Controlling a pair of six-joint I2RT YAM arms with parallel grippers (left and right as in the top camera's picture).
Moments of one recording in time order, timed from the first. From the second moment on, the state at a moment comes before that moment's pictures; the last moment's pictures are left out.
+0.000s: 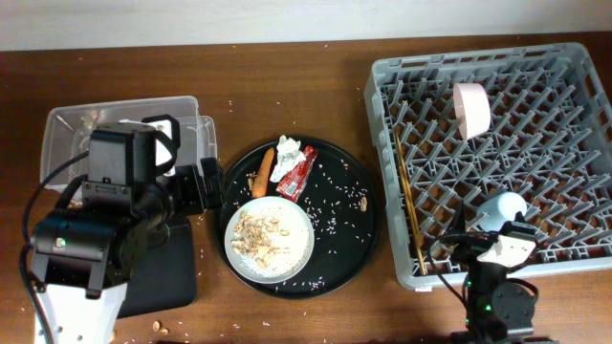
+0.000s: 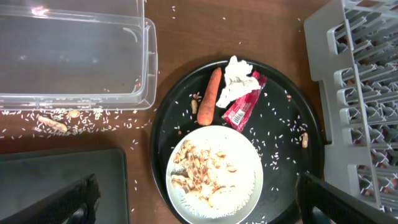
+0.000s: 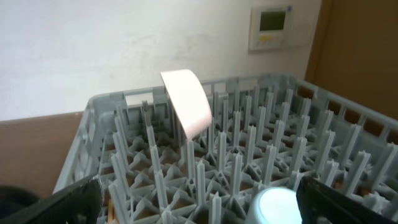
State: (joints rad) left arm -0.17 1.15 1.46 -1.21 0.04 -0.29; right arm 0.04 0.01 0.08 -0.10 0.28 0.05
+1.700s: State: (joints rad) left arm -0.42 1.97 1.45 -0.59 -0.02 -0.22; right arm 0.04 0.01 0.01 -0.05 0.28 0.05
